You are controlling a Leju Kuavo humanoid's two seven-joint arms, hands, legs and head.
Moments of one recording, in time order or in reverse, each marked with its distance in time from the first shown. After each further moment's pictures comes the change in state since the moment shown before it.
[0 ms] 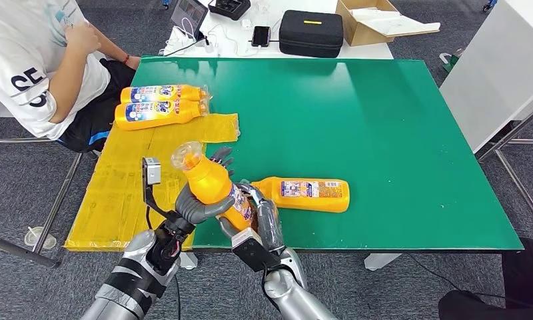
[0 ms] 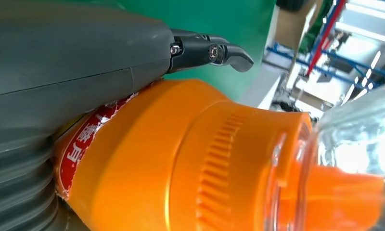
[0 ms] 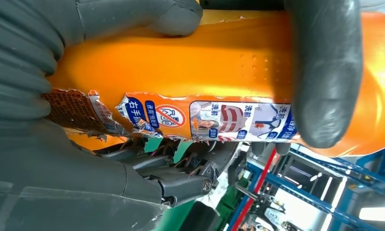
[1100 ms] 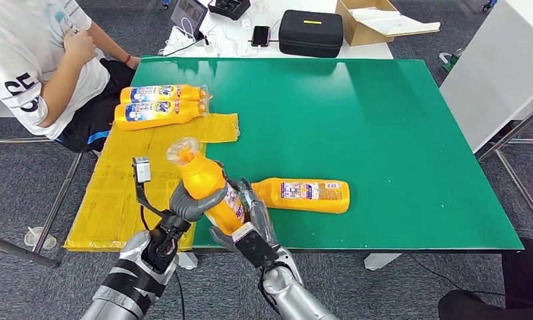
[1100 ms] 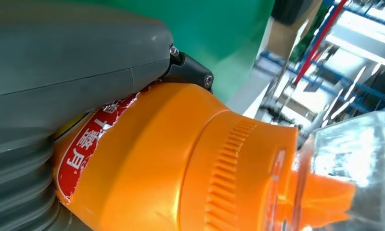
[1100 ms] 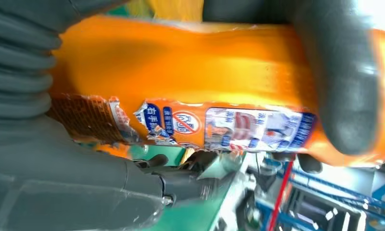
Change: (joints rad) left arm 0.013 -0.008 0.059 -0.017 0.064 0.021 0.012; right arm -0.015 0.019 -0.035 0.027 -0.082 0.165 -0.001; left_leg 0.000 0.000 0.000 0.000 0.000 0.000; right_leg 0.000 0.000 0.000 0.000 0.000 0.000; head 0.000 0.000
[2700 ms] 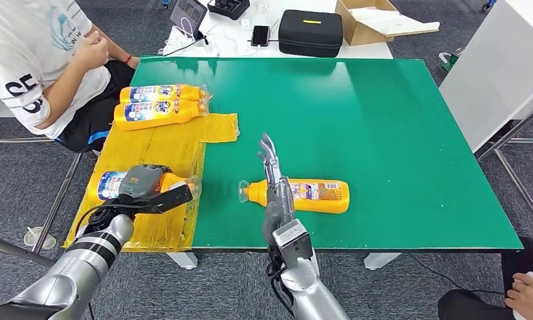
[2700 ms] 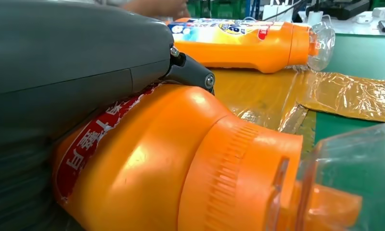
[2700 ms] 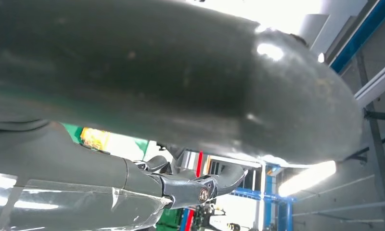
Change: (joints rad) left arm -0.276 0.179 0.092 0.498 -1.638 0.621 -0.142; right arm 0.115 -0.061 0.014 -0.529 -0.076 0.100 0.001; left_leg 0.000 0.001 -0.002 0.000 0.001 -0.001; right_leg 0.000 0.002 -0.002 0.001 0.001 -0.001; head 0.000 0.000
